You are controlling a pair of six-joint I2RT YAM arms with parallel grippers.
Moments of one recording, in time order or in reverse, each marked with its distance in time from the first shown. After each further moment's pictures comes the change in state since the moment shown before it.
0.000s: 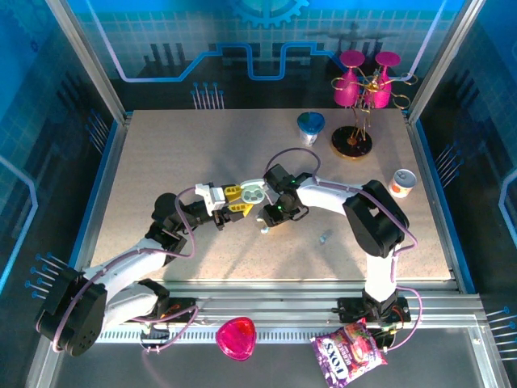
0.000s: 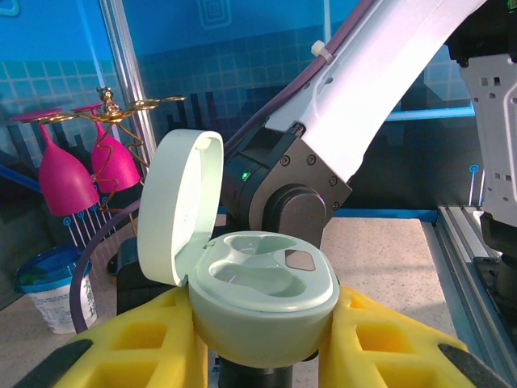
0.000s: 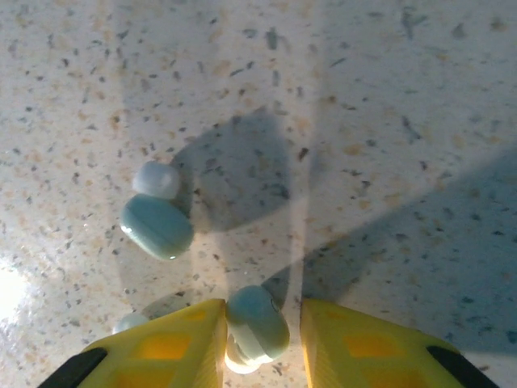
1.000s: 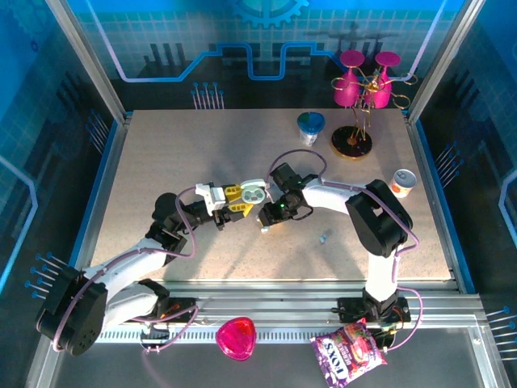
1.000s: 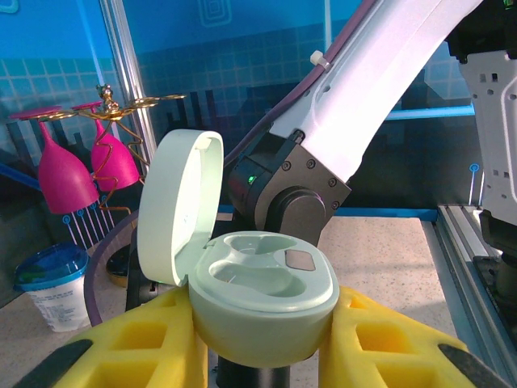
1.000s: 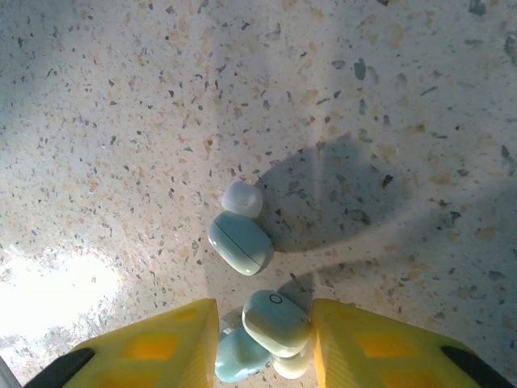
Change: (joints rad) left arm 0.000 0.005 0.000 0.000 0.000 0.000; right arm -0.046 -0.015 -0.062 0.132 -0.237 0.021
